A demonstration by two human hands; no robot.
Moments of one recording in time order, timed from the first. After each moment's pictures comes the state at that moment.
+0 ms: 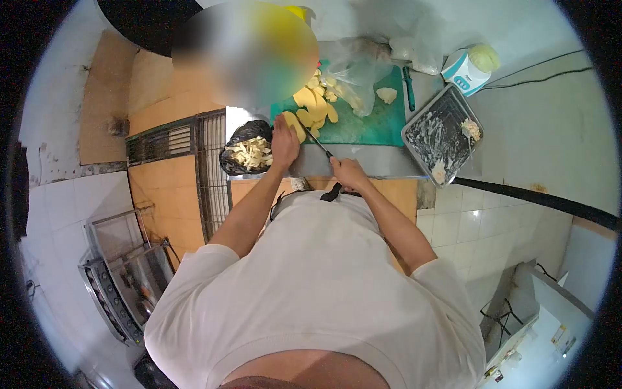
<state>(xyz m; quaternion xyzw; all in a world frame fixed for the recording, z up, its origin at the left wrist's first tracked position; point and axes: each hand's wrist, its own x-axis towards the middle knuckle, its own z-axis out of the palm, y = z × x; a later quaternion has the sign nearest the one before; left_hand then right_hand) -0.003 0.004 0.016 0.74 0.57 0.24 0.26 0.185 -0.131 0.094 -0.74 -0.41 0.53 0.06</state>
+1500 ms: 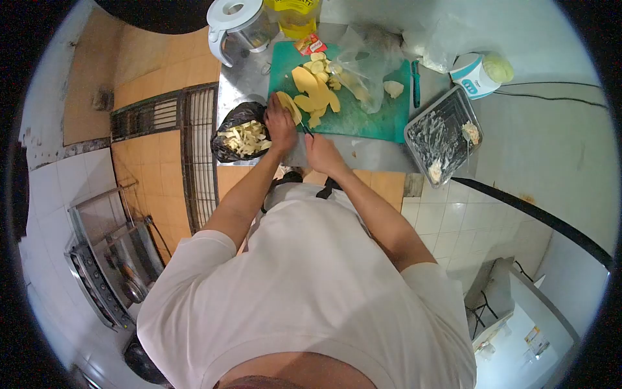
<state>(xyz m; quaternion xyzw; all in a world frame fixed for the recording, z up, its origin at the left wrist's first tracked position) 0.003 0.014 0.009 0.70 0.59 0.30 0.25 0.124 -0.083 0.125 -0.74 -0.50 0.42 0.16</state>
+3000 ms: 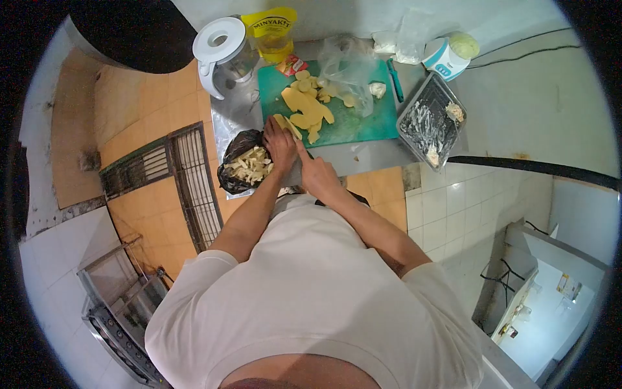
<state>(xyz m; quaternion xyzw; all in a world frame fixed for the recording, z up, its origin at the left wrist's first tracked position) -0.008 0.025 0.012 0.72 0.55 0.27 0.31 0.070 -0.093 0.144 -0.77 -0.58 0.27 0.08</state>
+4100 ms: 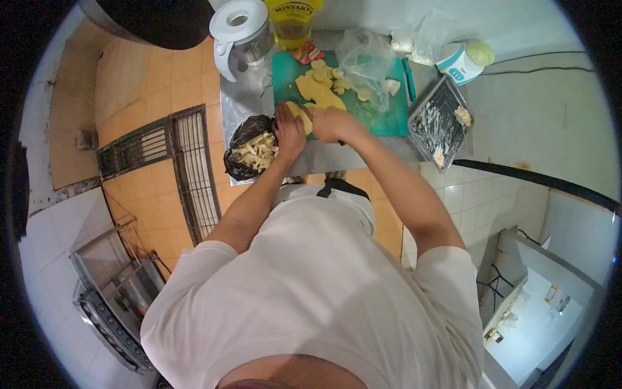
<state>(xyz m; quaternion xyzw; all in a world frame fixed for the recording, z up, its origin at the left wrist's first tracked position) -0.015 0.030 0.014 0.73 0.53 0.23 0.35 0.114 0.014 0.220 -0.69 -0.63 0.34 -0.10</state>
